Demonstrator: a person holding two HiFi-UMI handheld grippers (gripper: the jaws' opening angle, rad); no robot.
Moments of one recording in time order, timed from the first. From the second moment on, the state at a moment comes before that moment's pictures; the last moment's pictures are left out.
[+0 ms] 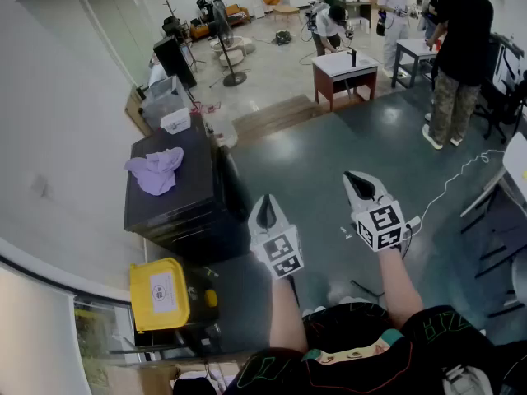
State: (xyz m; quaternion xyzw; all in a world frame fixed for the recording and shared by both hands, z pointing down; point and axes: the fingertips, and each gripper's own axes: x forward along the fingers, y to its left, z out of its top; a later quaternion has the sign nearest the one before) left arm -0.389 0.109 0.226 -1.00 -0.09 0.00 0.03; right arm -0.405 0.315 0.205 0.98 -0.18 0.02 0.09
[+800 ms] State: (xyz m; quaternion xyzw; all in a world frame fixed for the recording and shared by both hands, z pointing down) left arm -0.345 0.108 0.248 -0.99 -0.11 -0.02 0.03; right arm -0.371 0.330 0.221 0.99 -0.12 0.04 0.07
